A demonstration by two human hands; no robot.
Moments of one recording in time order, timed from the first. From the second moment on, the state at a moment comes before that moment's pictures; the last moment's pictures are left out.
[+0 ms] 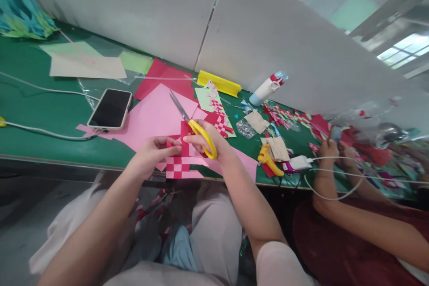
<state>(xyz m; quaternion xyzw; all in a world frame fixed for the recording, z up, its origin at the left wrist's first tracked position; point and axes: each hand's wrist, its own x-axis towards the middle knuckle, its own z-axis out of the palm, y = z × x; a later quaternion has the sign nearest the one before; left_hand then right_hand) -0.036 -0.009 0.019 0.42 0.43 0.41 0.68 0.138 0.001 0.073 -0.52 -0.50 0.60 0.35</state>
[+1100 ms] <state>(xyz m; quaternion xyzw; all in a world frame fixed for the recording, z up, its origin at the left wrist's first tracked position) -0.024 -0.014 0.019 0.51 0.45 0.42 0.60 0.131 0.000 0.059 -0.51 -0.48 0.59 0.41</state>
